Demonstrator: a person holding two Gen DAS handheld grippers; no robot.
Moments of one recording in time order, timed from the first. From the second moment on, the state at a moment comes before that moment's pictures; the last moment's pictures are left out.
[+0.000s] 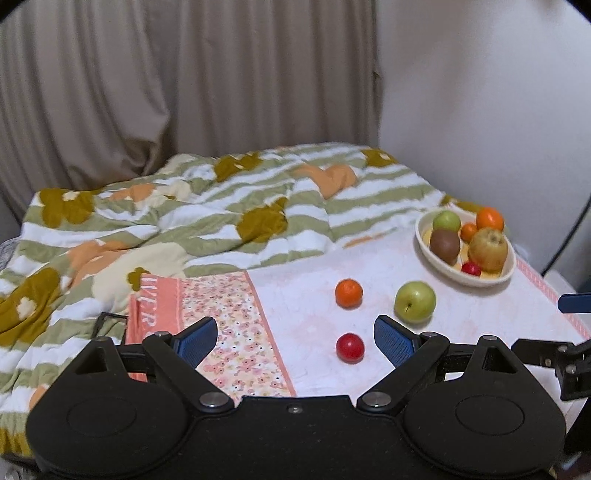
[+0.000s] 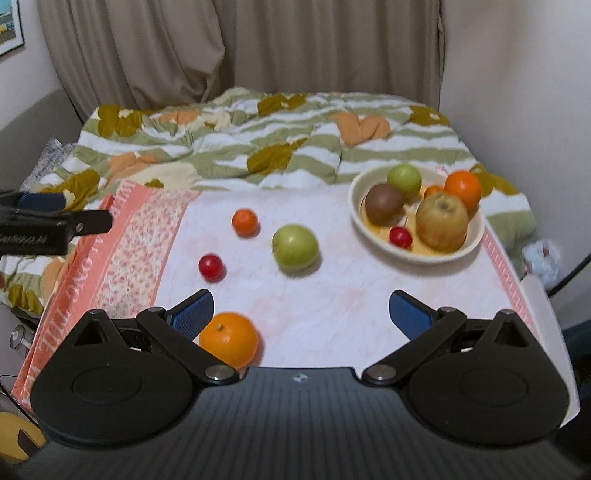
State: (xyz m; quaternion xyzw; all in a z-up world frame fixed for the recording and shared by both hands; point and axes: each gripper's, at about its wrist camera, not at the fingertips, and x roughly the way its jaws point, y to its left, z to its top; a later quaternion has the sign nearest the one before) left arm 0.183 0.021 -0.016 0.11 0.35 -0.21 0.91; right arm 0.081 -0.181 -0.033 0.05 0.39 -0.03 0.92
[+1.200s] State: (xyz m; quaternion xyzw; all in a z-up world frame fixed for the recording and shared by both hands) left arm 0.259 -0.048 -0.136 0.21 0.43 -0.38 0.79; right arm 0.135 -0.128 -0.126 0.05 0.50 0.00 0.87
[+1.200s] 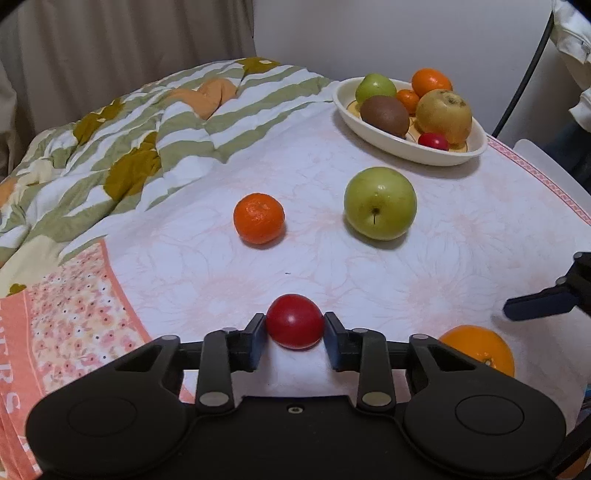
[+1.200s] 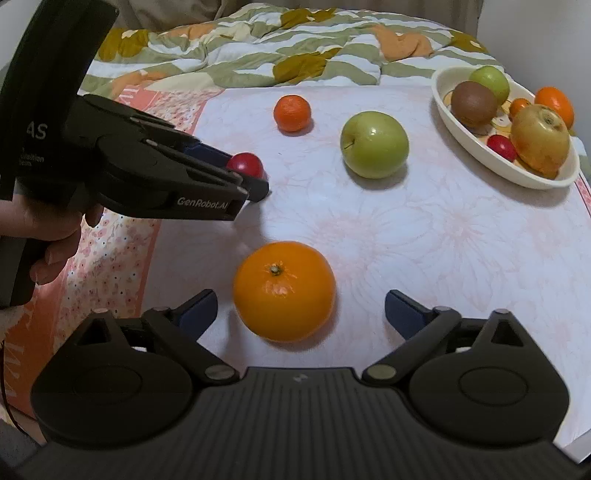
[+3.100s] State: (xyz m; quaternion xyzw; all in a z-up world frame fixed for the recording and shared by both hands) left arm 0.134 -0.111 0.008 0.05 0.31 -0.21 0.92; right arm 0.080 -0.291 -0.017 0.02 0.38 0.06 0.92
